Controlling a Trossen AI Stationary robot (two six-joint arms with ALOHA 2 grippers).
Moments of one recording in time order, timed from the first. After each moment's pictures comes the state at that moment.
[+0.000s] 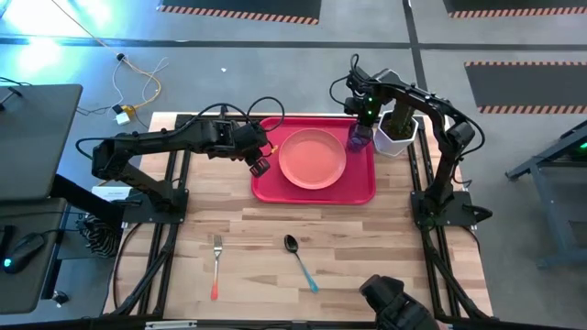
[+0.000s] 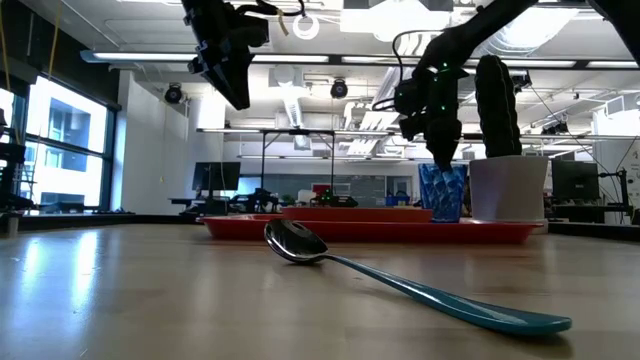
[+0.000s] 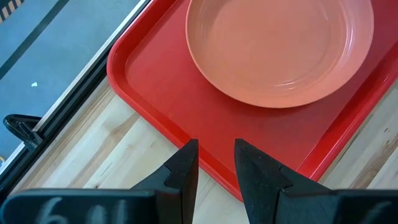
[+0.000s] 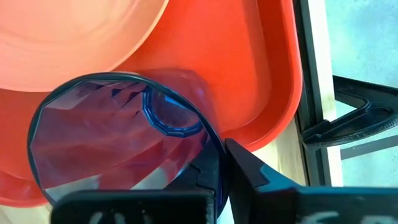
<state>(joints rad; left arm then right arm) 0.23 1.45 1.32 -0.97 -0.35 -0.33 -0.88 1.86 1.56 -1.18 -0.03 -0.60</state>
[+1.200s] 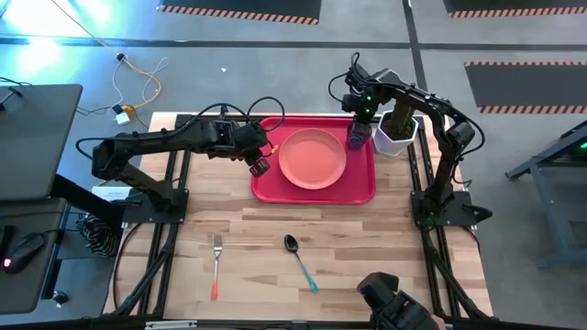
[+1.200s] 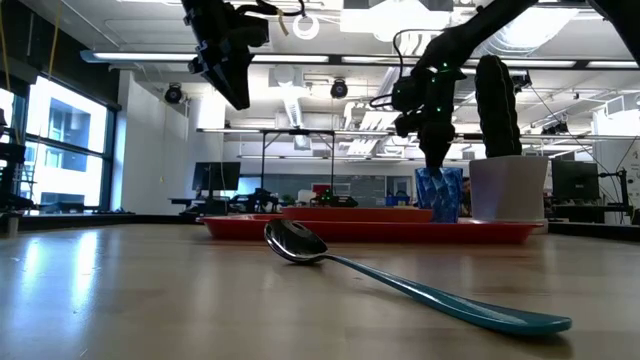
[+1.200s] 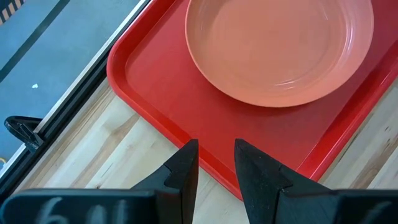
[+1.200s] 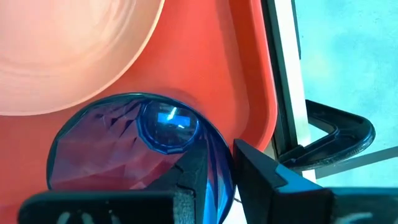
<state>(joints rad) 0.23 1.45 1.32 -0.97 -0.35 -0.32 -0.87 1.86 1.56 -1.08 -0.03 -0.63</state>
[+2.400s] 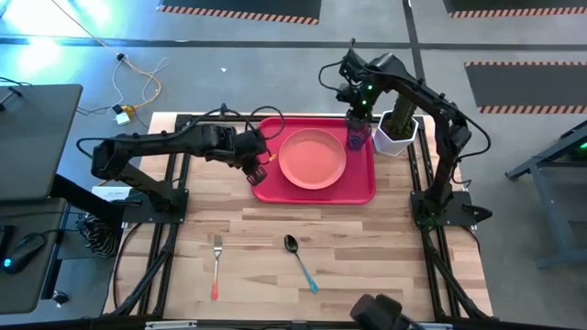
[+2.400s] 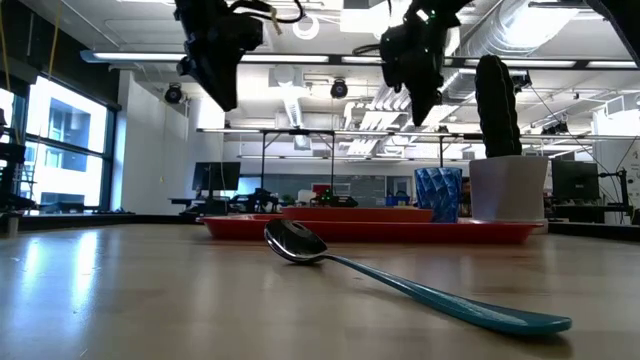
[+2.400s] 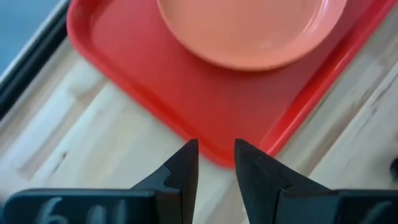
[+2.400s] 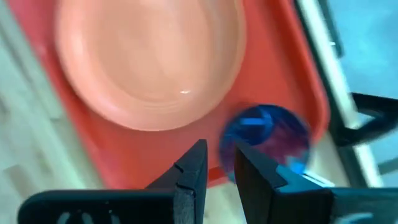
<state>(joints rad) 0.18 1.45 1.32 -1.07 -0.24 -0.42 -0.74 1.86 1.93 -1.48 -0.18 -0.29</state>
